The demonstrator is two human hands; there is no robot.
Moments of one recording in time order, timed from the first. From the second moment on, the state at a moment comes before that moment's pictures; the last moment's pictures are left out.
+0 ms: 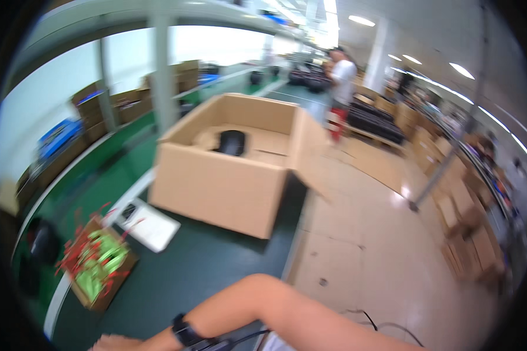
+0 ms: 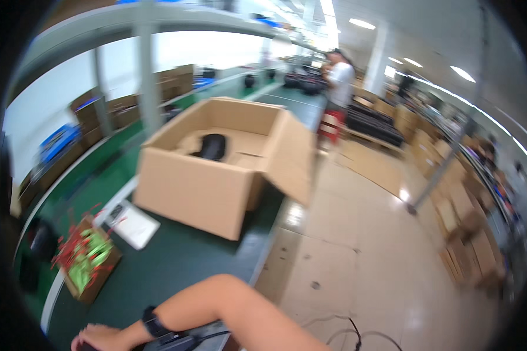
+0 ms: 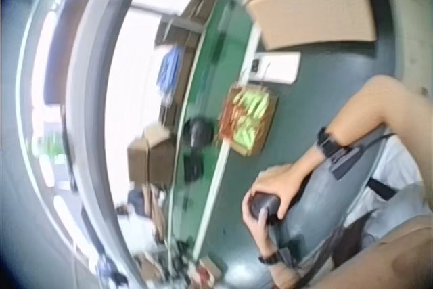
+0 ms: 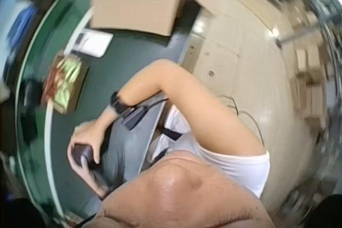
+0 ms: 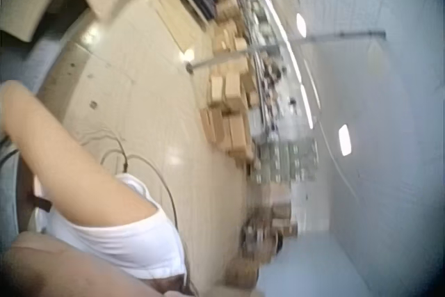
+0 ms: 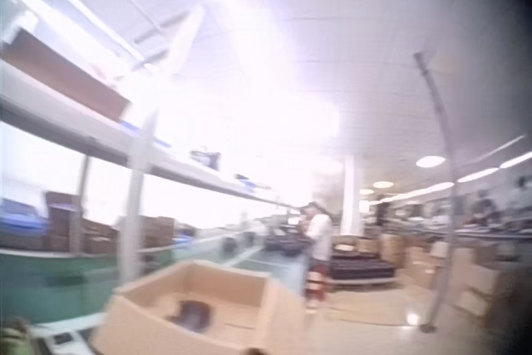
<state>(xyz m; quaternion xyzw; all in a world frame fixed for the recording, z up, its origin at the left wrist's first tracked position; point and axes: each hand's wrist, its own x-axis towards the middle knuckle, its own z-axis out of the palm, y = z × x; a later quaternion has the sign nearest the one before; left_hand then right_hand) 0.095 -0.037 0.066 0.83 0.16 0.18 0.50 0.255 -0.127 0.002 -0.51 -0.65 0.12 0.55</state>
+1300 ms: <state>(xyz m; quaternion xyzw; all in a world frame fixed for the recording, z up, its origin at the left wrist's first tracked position) 0.108 -0.012 0.033 0.83 0.03 0.27 0.48 0.361 0.131 0.062 -0.76 -0.63 -0.14 -0.01</state>
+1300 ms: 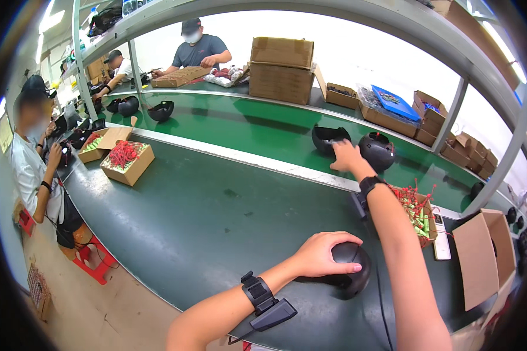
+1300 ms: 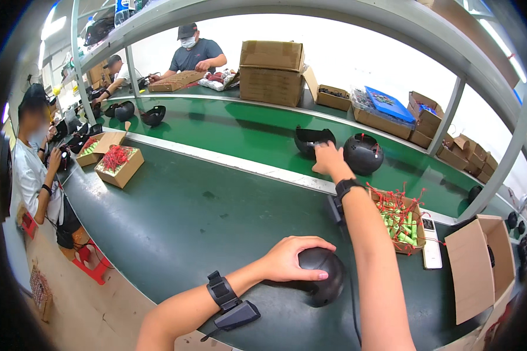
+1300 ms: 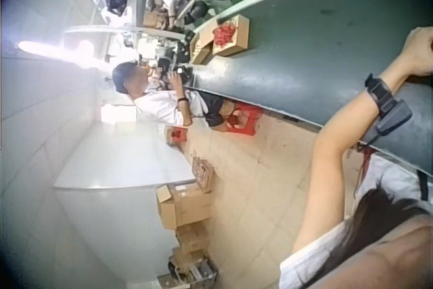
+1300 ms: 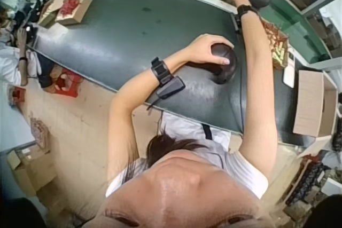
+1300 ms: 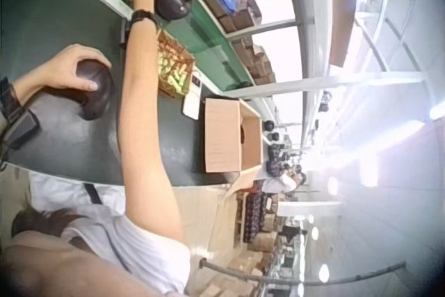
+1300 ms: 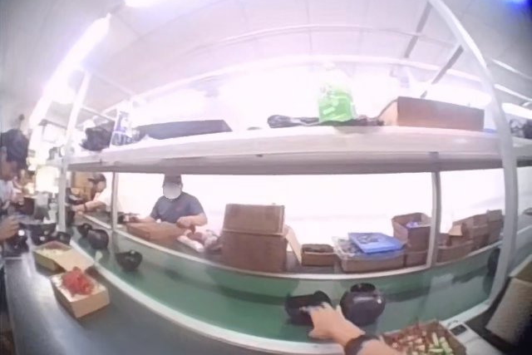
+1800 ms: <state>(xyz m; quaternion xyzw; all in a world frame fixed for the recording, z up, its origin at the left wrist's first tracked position) 0.105 -0.003 0.039 0.81 0.02 0.21 0.54 0.353 0.004 0.154 -0.66 -0.70 -0.11 0.24</state>
